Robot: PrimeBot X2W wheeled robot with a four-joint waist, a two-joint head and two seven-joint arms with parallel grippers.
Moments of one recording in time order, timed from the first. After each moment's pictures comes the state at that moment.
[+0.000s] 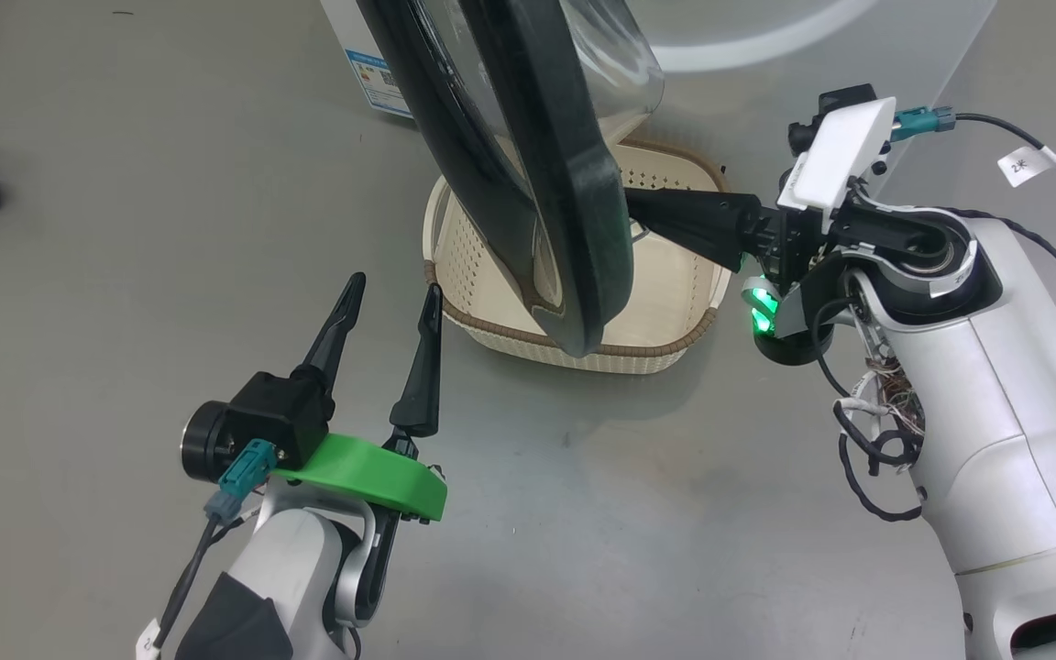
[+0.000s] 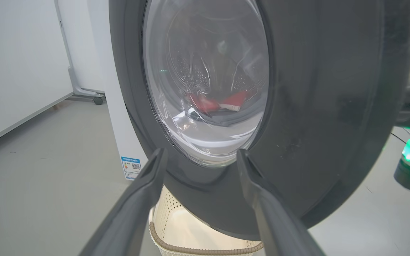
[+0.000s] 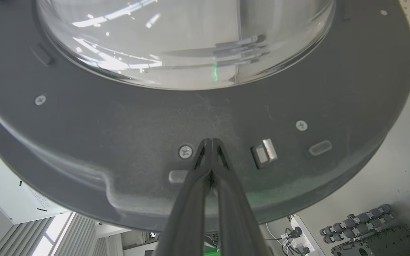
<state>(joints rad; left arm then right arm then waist) -0.35 0.03 -0.47 0.21 -0.47 0.12 -0.25 -0.77 -0.08 0.28 0.44 1.68 -0.10 0.89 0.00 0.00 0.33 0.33</state>
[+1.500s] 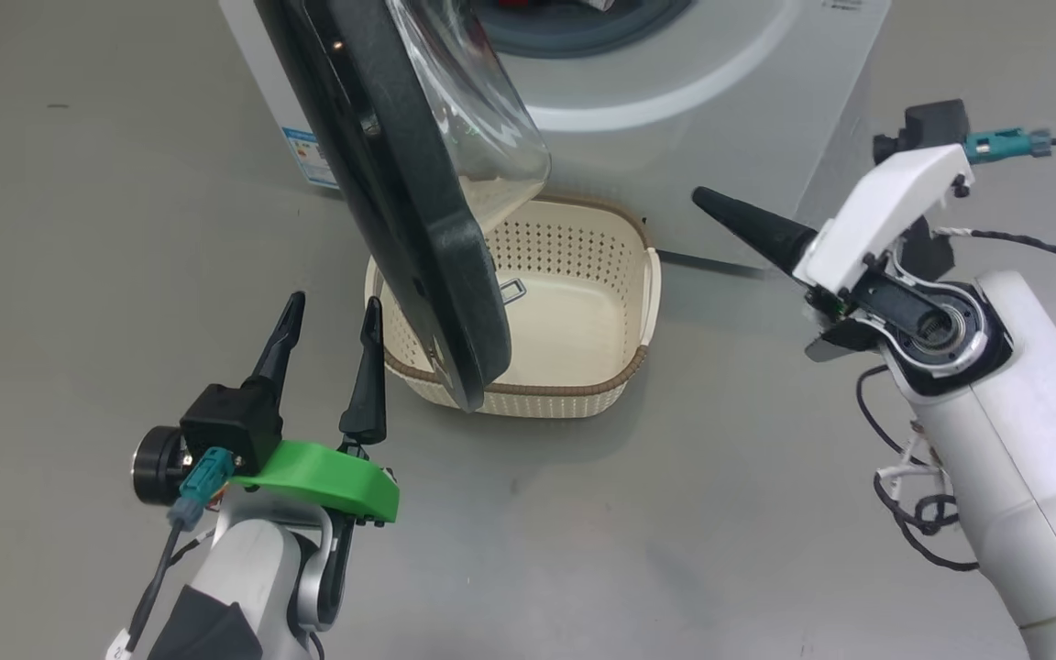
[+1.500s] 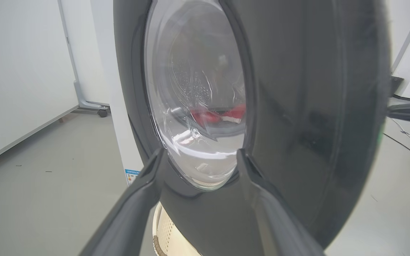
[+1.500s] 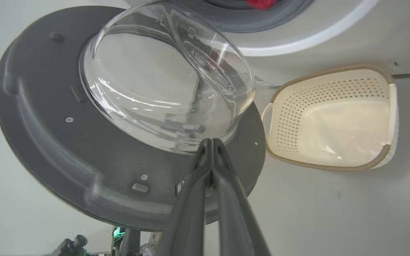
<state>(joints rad) -0.32 0.03 -0.37 0.27 -0.42 0.12 -0.25 -0.68 -0.19 0.40 0.36 1.45 0.07 0.57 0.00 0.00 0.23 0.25</state>
